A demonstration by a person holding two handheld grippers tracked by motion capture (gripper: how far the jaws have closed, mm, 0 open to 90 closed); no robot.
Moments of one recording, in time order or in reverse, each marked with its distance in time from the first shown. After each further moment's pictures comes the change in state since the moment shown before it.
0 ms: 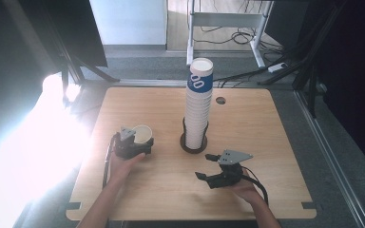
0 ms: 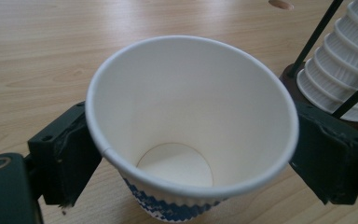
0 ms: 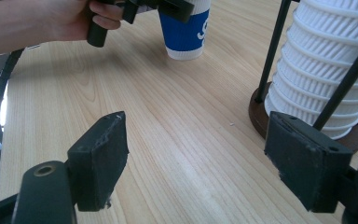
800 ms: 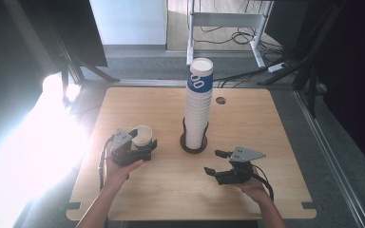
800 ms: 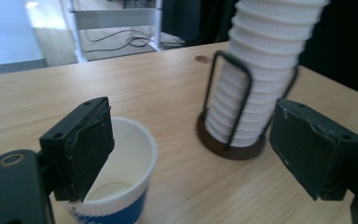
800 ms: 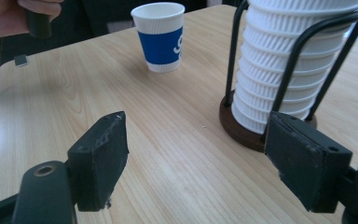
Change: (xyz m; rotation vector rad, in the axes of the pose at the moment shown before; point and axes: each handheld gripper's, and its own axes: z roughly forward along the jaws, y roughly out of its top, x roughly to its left) left arm -0.036 0.025 -0.064 -0.179 -0.193 0.082; right arm -0.013 0.001 -0.027 -0.054 -0.057 0.033
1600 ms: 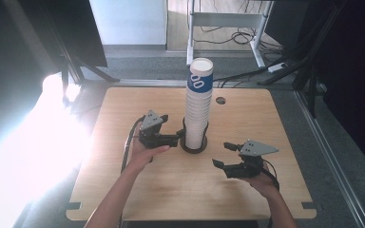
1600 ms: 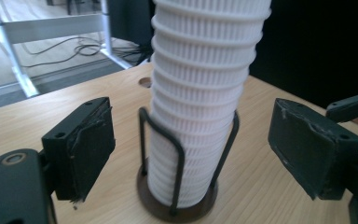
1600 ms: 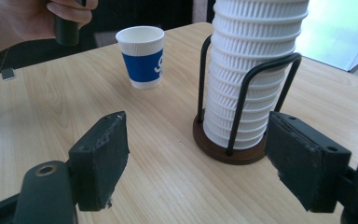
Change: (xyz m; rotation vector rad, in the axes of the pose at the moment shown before) left arm -0.033 0.054 0.067 0.009 -0.191 0.072; right arm -0.011 0.023 -0.026 -0.031 -0.054 -0.022
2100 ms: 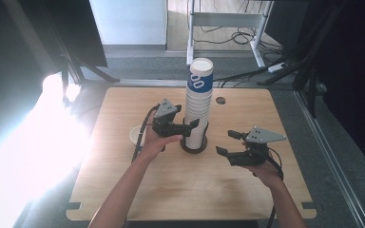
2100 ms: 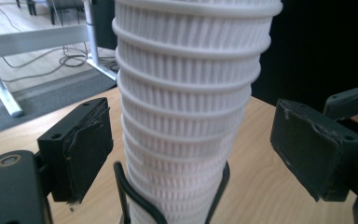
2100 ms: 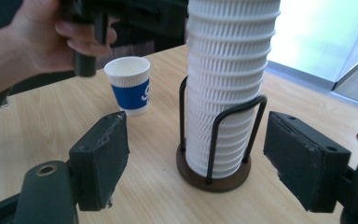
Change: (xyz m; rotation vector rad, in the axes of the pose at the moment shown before) left arm -0.007 0.027 0.039 -0.012 -0.032 0.039; right arm -0.017 0.034 -0.008 -0.046 -0.023 0.009
